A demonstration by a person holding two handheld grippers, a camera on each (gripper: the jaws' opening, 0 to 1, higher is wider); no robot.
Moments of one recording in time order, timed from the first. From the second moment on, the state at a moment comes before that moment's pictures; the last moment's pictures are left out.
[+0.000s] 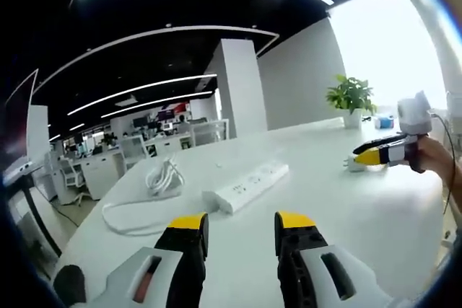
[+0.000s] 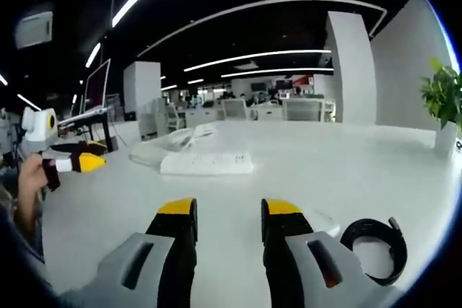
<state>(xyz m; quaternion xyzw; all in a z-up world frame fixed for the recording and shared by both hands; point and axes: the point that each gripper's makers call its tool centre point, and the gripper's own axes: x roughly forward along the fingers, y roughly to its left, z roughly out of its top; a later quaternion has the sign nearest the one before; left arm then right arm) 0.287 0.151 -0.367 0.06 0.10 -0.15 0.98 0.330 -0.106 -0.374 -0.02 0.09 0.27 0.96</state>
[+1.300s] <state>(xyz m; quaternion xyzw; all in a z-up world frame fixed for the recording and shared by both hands) 0.337 0.160 -0.364 0.07 0.13 -0.15 0.98 0.386 -0.096 -0.376 -0.06 0.11 0.30 0.95</state>
